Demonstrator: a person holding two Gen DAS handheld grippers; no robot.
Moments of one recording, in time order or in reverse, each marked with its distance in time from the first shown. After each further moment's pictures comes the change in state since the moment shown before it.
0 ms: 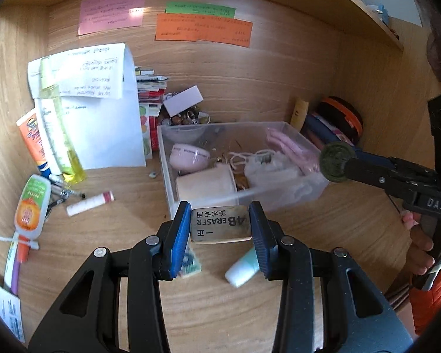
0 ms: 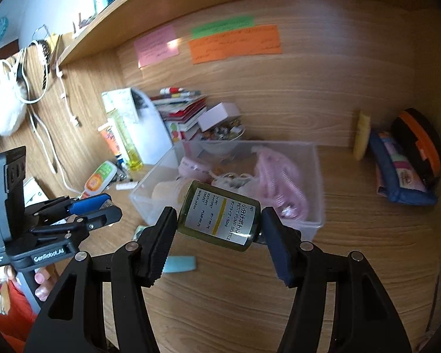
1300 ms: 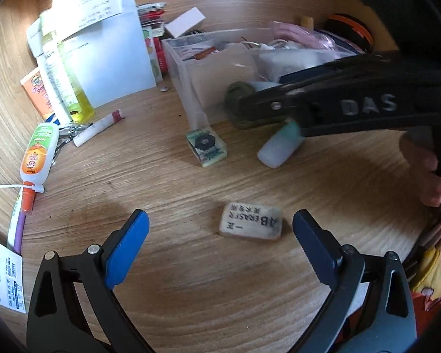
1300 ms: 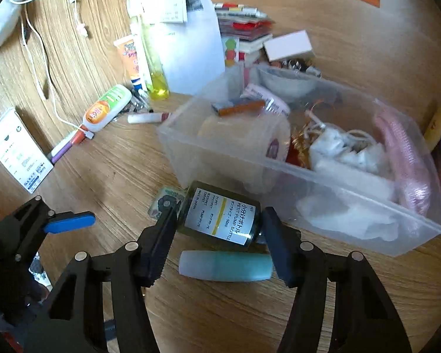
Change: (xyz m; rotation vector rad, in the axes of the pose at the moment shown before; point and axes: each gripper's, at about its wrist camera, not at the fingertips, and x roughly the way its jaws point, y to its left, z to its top) left arm 0.016 0.006 -0.096 0.145 0.212 0.132; right arm 0.111 0.083 -0.025 -0.179 0.266 0.031
